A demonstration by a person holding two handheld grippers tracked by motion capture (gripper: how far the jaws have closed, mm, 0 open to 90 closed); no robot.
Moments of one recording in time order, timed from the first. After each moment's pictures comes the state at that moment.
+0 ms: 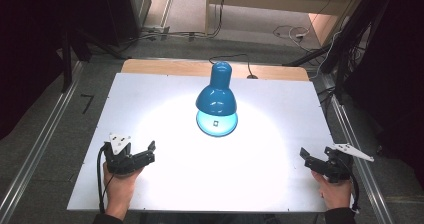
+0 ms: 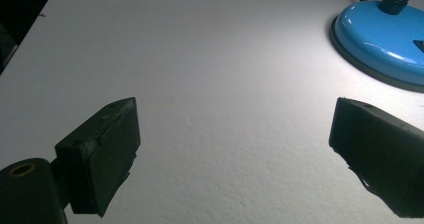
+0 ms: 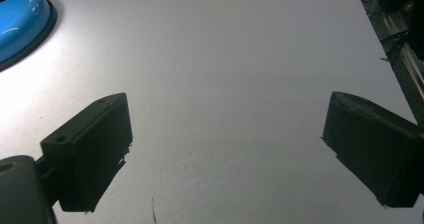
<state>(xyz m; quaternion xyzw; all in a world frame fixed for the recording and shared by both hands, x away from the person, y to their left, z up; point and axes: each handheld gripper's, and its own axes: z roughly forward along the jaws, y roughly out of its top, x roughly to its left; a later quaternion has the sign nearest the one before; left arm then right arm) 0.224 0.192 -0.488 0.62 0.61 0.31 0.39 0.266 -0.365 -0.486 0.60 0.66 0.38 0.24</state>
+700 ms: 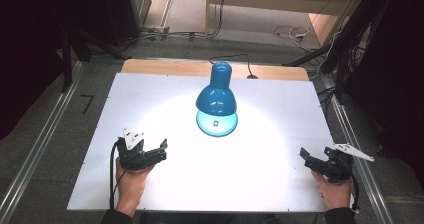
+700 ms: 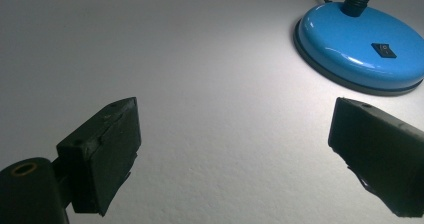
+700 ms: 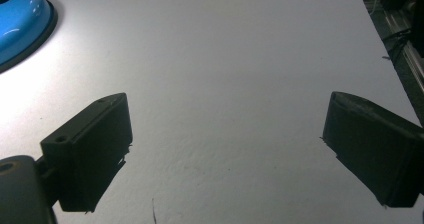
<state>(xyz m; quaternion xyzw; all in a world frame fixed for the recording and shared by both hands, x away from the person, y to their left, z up) 0.237 0.166 -0.483 0.64 0.59 0.29 0.40 0.266 -0.366 -0.487 0.60 0.66 0.38 0.24</state>
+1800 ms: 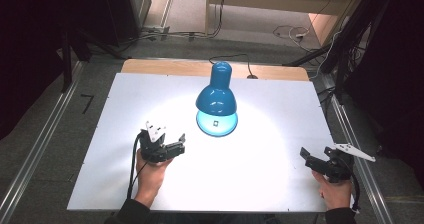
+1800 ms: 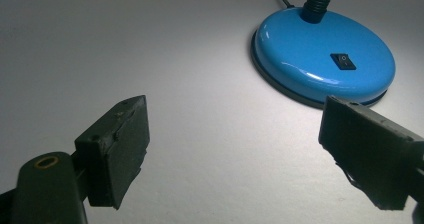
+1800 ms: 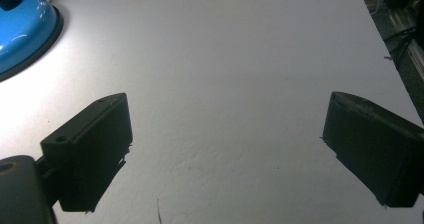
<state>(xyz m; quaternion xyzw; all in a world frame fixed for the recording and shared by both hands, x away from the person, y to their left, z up) 0.262 0.122 -0.484 0.66 0.56 0.28 0.41 0.265 -0.367 -0.485 0.60 0.66 0.39 0.23</state>
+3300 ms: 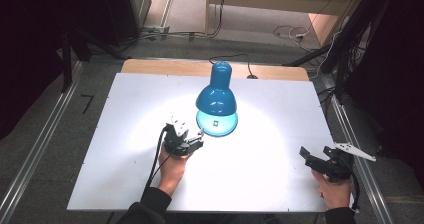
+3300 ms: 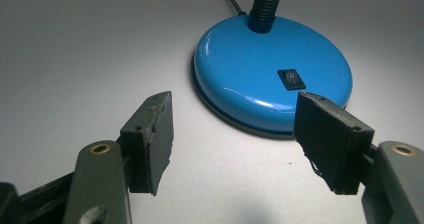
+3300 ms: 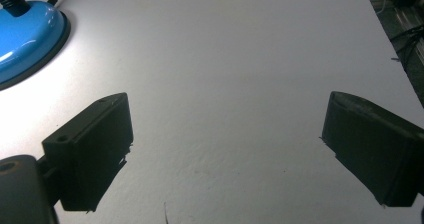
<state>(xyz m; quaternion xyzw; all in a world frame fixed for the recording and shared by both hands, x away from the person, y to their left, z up) 0.290 0.072 -0.491 0.68 0.53 0.27 0.42 0.266 -0.366 -0.483 0.60 0.65 0.39 0.22</state>
